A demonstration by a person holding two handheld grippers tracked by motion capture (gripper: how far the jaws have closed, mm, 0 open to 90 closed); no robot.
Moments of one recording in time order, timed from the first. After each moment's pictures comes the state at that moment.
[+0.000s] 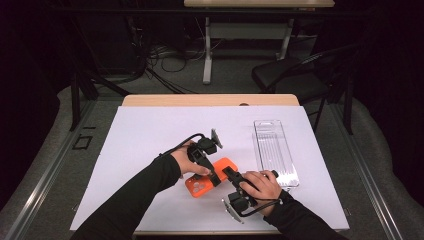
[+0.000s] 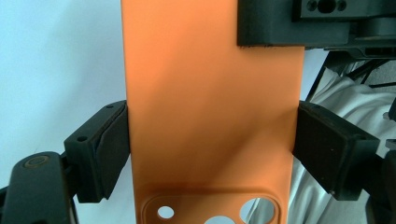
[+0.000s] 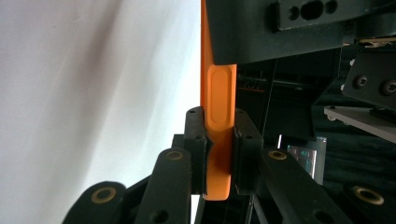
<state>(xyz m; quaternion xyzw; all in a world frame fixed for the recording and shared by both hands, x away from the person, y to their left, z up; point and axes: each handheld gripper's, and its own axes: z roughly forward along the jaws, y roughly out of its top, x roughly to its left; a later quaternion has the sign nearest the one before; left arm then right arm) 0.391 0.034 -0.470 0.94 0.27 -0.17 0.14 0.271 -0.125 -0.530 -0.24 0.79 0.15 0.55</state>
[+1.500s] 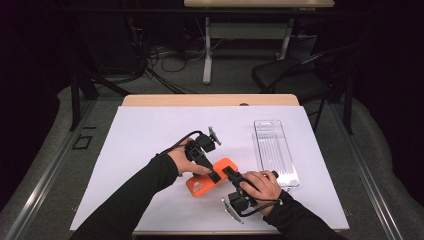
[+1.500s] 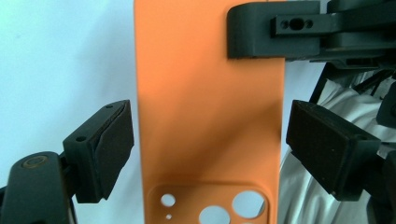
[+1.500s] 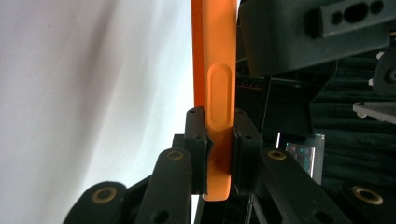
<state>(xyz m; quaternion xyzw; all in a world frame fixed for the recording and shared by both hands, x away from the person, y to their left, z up) 0.388 0.041 -0.458 0.94 0.26 -0.14 0.18 0.271 -0.125 -0.531 -0.24 0.78 0.15 0.55</state>
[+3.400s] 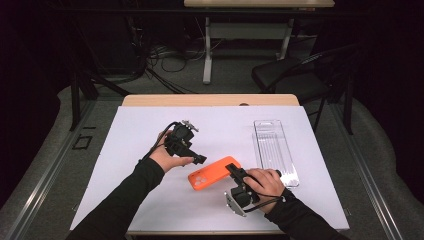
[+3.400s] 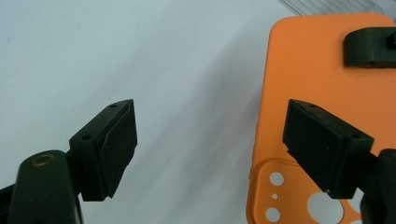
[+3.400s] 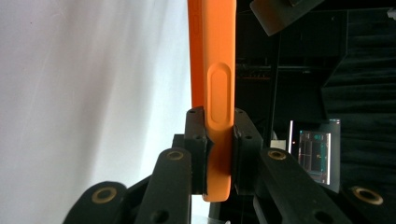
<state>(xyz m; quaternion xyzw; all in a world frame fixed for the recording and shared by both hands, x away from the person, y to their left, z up) 0.399 0.095 -0.454 0.90 0.33 0.01 0.28 0.278 -0.131 -0.523 -0.19 0.80 0.17 0.54</state>
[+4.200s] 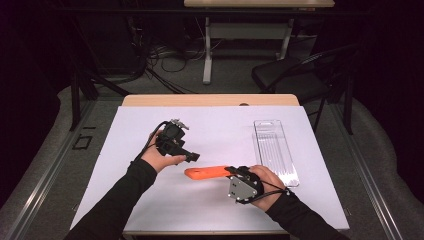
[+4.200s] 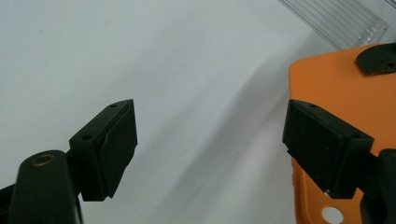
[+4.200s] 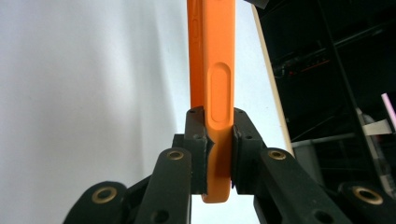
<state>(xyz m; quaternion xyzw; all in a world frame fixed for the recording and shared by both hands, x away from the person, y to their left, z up) 0.400 0.119 -0.453 0.89 0.35 0.02 0.30 0.287 -0.139 -0.508 -0.05 0.87 0.30 0.40</state>
